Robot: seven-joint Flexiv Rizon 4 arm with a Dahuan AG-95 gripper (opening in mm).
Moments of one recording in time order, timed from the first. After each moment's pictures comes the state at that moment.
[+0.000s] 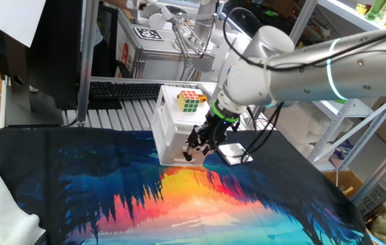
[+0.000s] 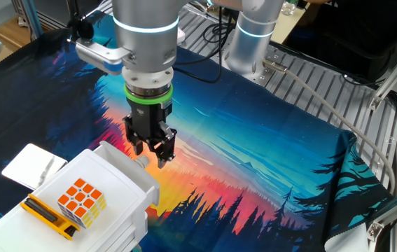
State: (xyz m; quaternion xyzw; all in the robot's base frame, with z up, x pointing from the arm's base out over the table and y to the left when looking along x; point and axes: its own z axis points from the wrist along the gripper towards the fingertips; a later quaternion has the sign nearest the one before) arm 0.611 0.004 0.149 0.03 1.00 0.06 0.06
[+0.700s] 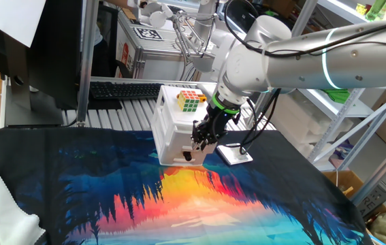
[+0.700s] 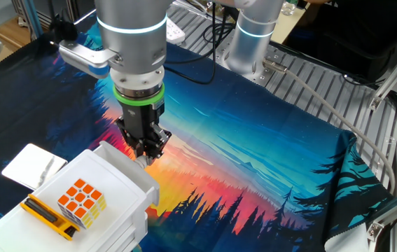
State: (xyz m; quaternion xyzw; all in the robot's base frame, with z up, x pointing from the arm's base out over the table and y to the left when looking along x) arm 0.623 -0.003 0.156 0.03 1.00 0.06 0.05
